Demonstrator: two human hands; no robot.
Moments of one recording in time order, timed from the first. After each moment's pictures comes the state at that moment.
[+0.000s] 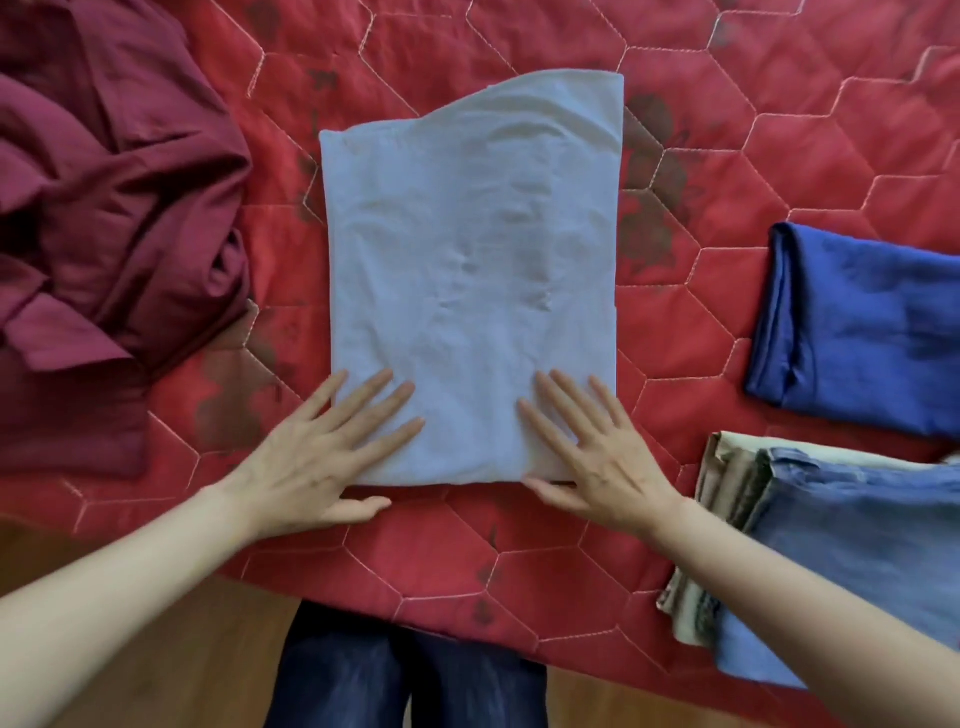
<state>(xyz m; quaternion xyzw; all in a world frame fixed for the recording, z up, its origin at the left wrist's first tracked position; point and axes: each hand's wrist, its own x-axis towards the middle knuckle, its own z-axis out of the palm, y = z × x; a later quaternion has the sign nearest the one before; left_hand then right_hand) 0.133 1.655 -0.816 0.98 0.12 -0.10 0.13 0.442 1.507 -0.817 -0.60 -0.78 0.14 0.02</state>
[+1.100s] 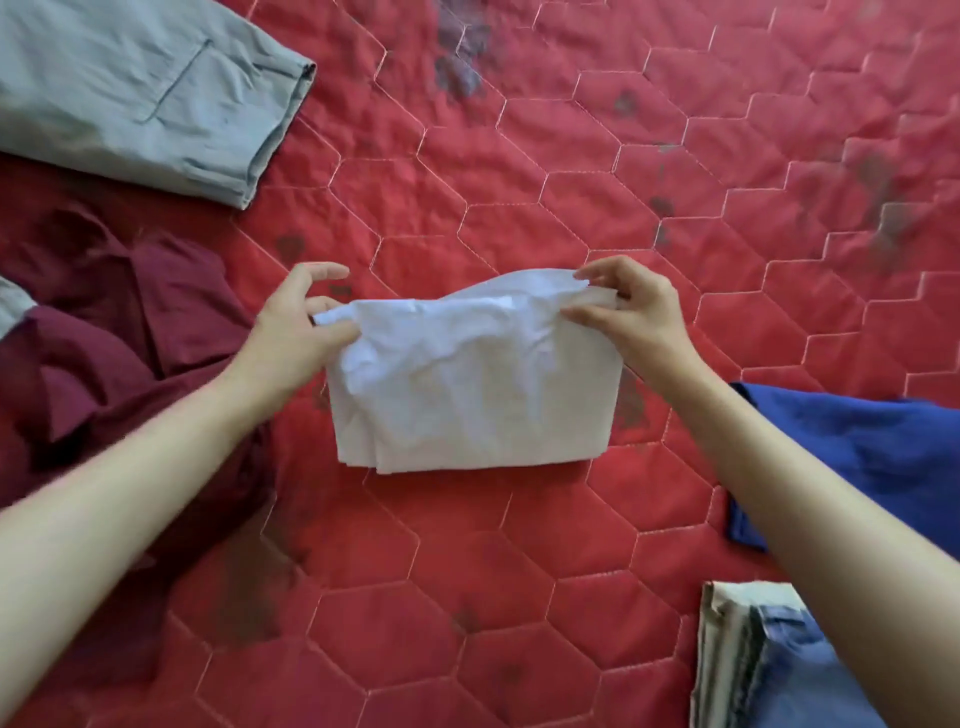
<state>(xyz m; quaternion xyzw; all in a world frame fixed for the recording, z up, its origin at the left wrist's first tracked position) 0.237 1.883 -0.763 0.59 0.55 0.15 0.57 0.535 1.763 -0.740 -0.78 -0.41 0.33 0.34</state>
